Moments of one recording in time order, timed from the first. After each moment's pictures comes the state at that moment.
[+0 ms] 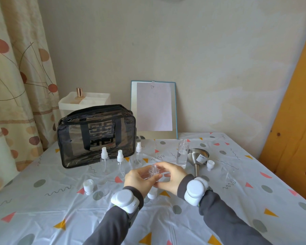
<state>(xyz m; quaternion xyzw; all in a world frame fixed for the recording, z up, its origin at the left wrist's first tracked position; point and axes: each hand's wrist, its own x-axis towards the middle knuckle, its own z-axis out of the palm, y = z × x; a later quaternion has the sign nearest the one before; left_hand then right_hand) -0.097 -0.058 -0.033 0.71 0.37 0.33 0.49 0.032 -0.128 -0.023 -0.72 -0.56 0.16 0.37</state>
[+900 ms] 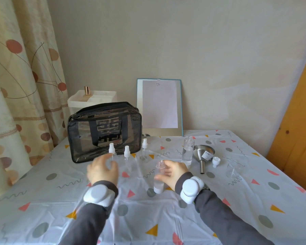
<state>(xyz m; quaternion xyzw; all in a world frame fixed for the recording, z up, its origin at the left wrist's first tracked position) -0.170 -0.006 -0.024 0.67 0.54 0.44 0.24 0.017 -0.118 -0.033 -0.75 -0.50 0.18 0.40</state>
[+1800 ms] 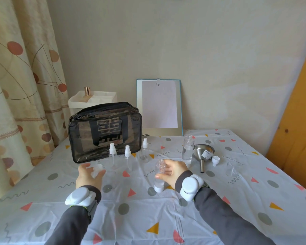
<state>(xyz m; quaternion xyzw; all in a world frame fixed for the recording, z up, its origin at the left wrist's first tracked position) -0.205 0.028 -0.059 0.58 0.60 0.43 0.36 0.016 -0.119 -0.031 -0.75 -0.50 0.18 0.40</state>
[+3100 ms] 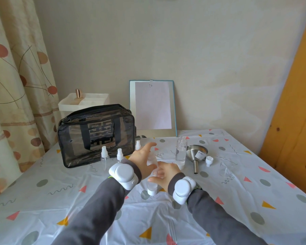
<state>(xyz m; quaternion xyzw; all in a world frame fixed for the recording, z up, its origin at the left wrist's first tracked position) -0.095 -0.045 0.030 0.91 0.30 0.17 0.22 0.019 -0.119 -0.030 -0.77 -0.54 0.12 0.32</state>
